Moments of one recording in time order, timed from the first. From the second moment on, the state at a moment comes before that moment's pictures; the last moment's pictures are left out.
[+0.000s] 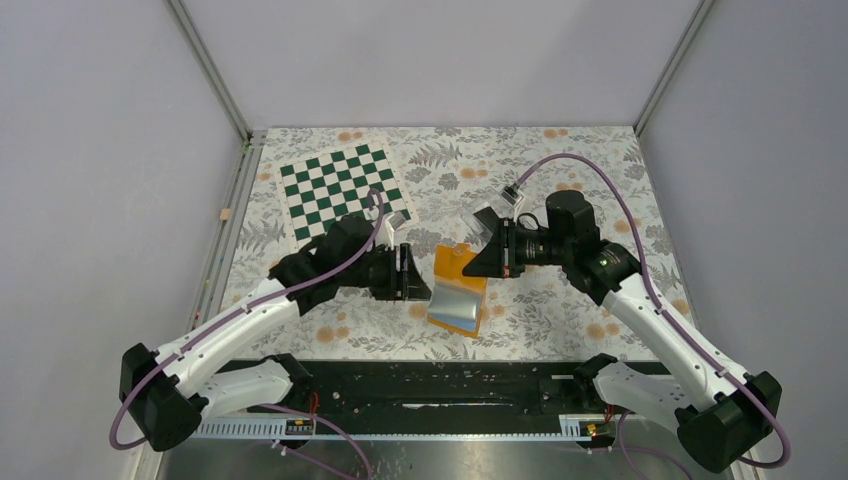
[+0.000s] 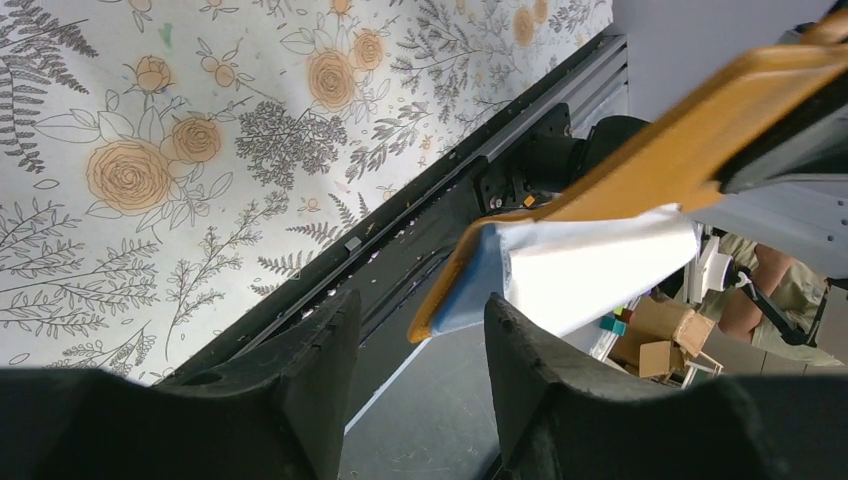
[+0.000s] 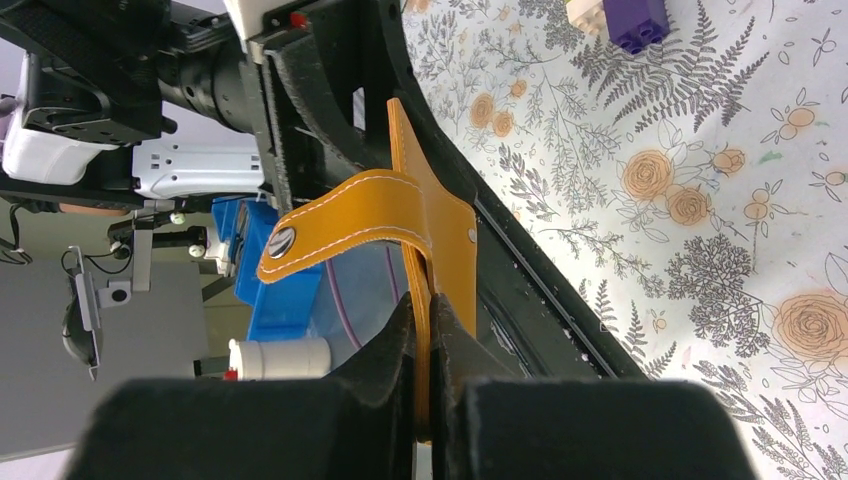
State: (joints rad) left arm -0.76 1.05 0.87 -0.50 0.43 -0.77; right arm 0.52 1.01 0.93 -0.41 -0.75 0.67
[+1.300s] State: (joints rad) left arm -0.73 0.92 0.66 0.10 0.61 -0.97; right arm 0.52 1.00 0.83 -0.08 -0.97 0.95
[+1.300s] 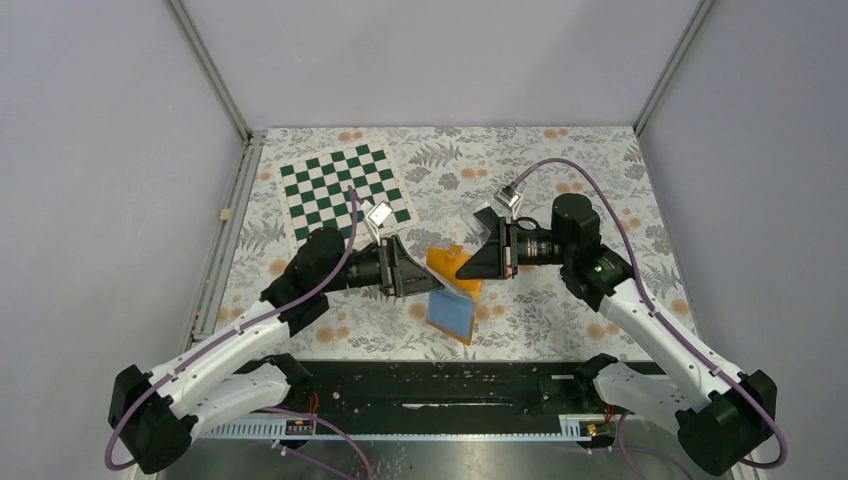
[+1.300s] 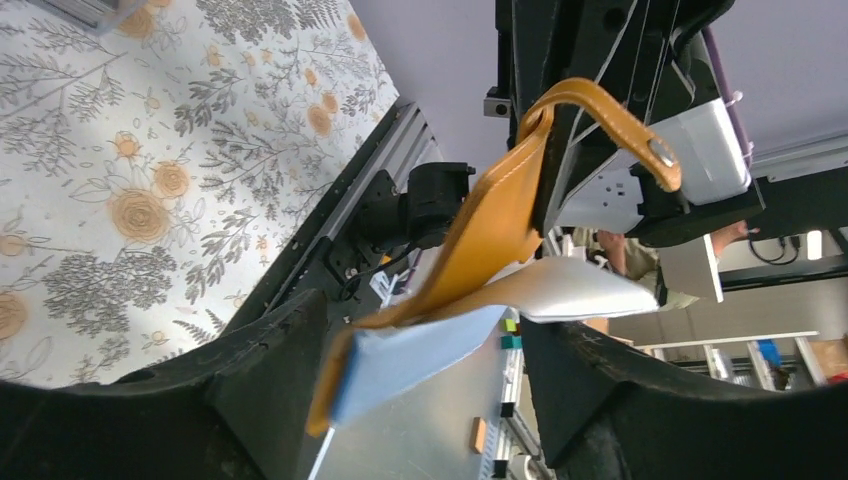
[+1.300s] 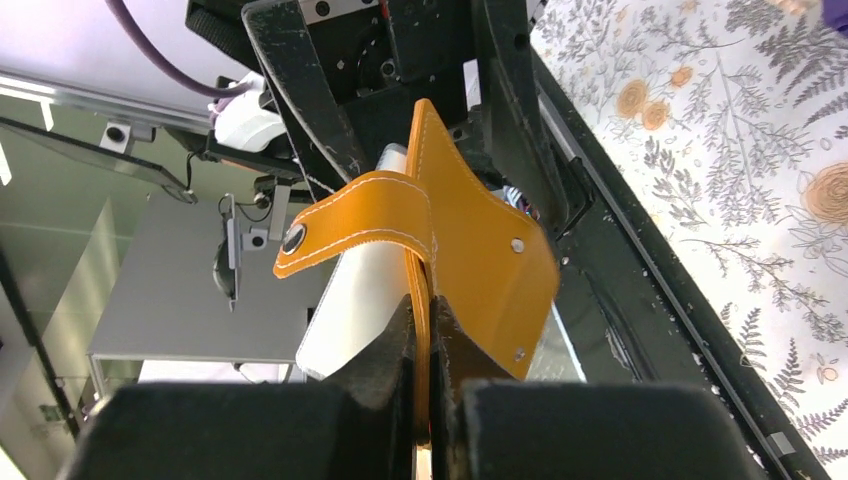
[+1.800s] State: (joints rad) left arm -0.71 0.92 0.65 0.16 0.71 -0.95; right arm 0.51 1.02 0.82 0.10 -1.09 1.11
